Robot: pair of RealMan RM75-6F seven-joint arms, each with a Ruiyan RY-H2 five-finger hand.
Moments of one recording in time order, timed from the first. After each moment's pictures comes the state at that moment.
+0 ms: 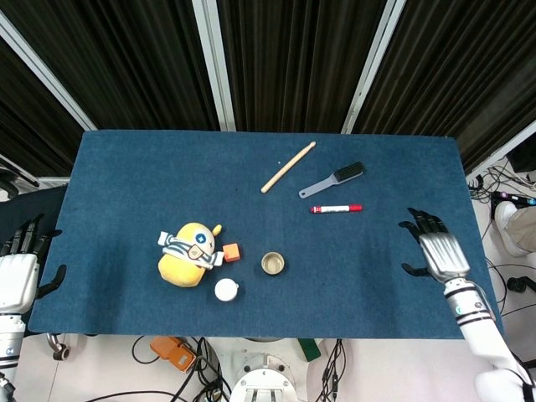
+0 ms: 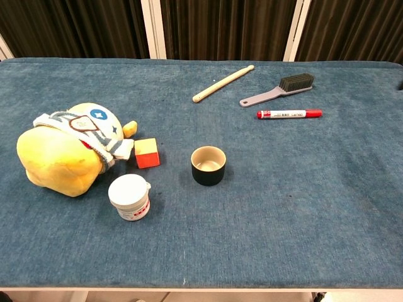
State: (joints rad) left arm -0.08 -1.13 -0.08 -1.63 1.43 1.51 0.08; right arm 0.36 -1.22 0.16 -1.59 -1.32 1.04 -0.13
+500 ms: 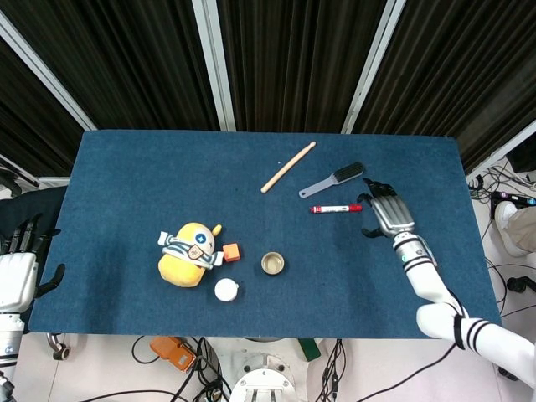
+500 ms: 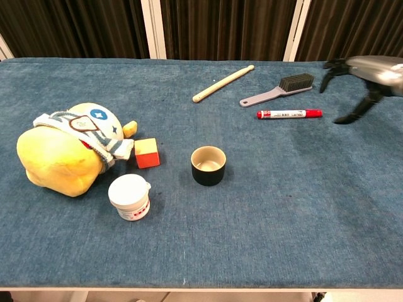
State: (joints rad) left arm -0.08 -1.13 -0.08 -1.63 1.42 1.49 0.08; right arm 0.65 -1.53 0.26 -1.20 -1.16 0.80 -0.16
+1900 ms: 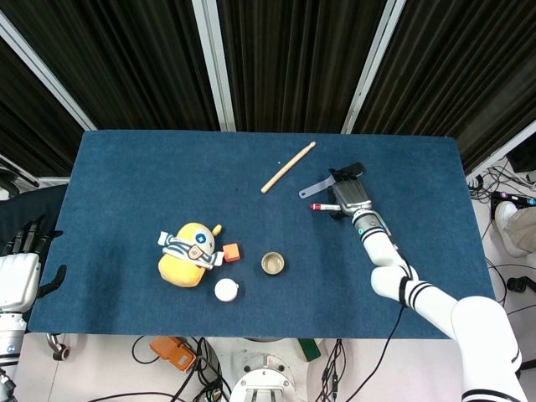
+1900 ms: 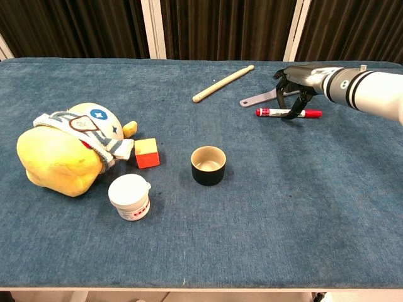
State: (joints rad) left arm -0.09 -1.13 -0.08 -1.62 1.41 1.47 0.09; right arm 0.93 -1.78 0.27 -0.79 -1.00 0.55 -0.19
